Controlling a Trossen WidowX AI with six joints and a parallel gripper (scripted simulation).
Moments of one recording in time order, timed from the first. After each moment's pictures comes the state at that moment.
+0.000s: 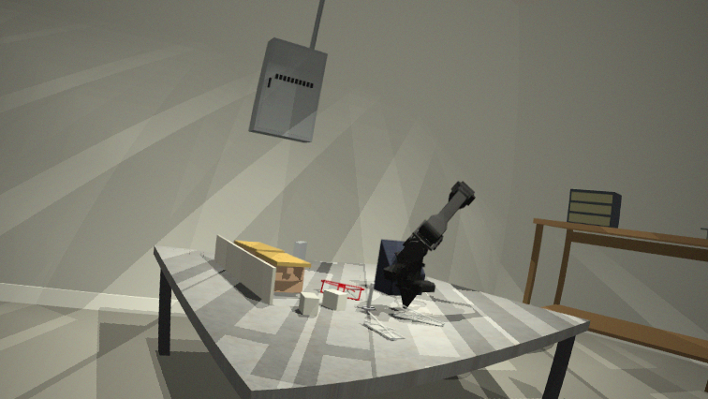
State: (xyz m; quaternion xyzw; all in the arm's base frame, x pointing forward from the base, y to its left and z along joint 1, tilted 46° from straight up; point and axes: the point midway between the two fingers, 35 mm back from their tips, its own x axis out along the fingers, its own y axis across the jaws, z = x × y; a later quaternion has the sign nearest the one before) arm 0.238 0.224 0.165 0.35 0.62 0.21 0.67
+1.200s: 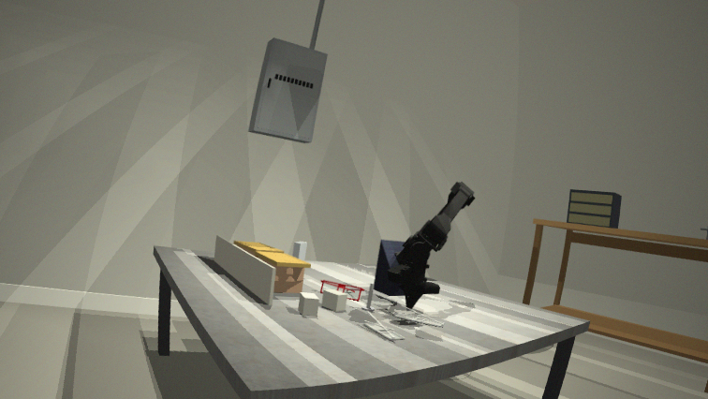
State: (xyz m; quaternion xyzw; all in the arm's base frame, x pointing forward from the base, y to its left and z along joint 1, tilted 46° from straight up) arm 0.241 0.238 0.182 0.35 0.62 0.21 0.67
